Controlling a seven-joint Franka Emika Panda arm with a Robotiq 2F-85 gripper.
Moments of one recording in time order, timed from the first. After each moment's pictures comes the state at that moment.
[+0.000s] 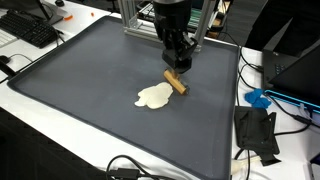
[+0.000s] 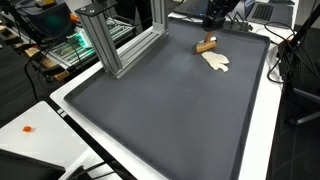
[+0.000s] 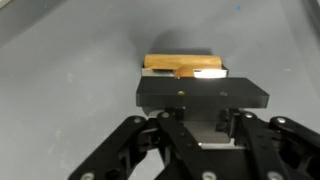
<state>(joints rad) 0.25 0.49 0.06 -1.58 0.08 1.94 0.76</state>
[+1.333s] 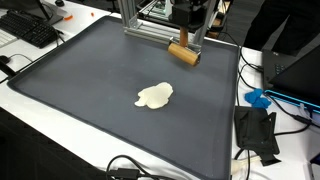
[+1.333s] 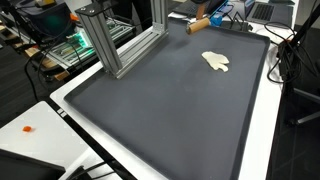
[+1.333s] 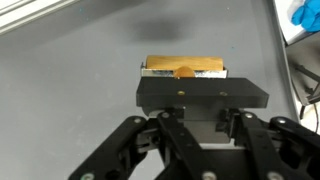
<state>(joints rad) 0.25 0.15 0.09 -1.85 0.08 1.93 0.61</state>
